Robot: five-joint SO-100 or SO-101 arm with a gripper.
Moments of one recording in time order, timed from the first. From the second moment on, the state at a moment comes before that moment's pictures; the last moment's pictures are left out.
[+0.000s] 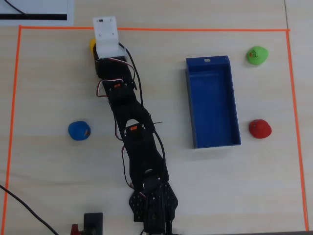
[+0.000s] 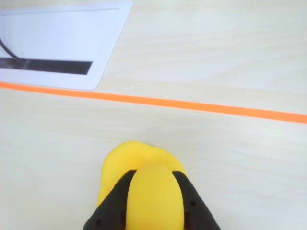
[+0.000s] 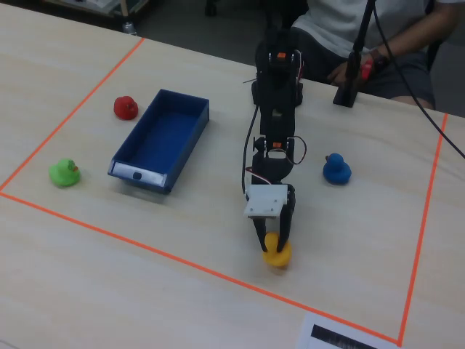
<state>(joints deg) -14.2 57.7 93.6 -13.6 -74.7</state>
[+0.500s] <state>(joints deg) 2.5 101.8 112.6 -2.4 -74.3</state>
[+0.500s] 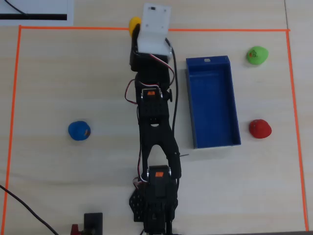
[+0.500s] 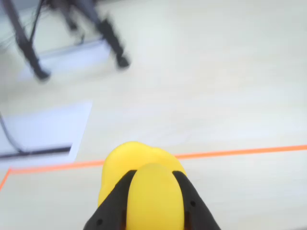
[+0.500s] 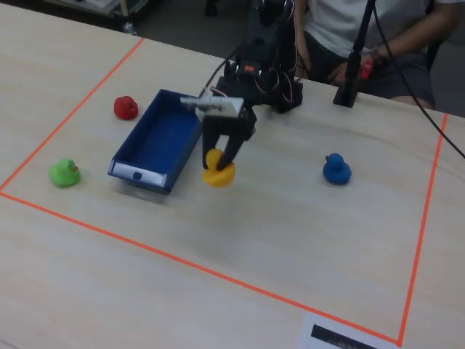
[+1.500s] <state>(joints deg) 37.4 133.4 150.3 -4.4 -87.8</state>
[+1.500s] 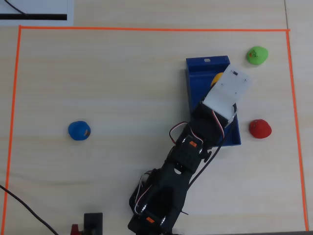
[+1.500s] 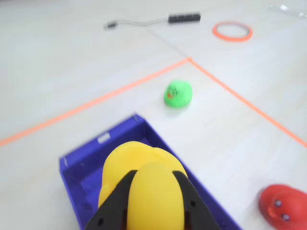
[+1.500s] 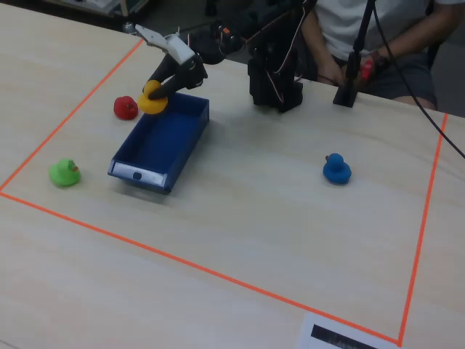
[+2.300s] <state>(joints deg) 37.2 115.5 155.2 -20.1 -89.6</state>
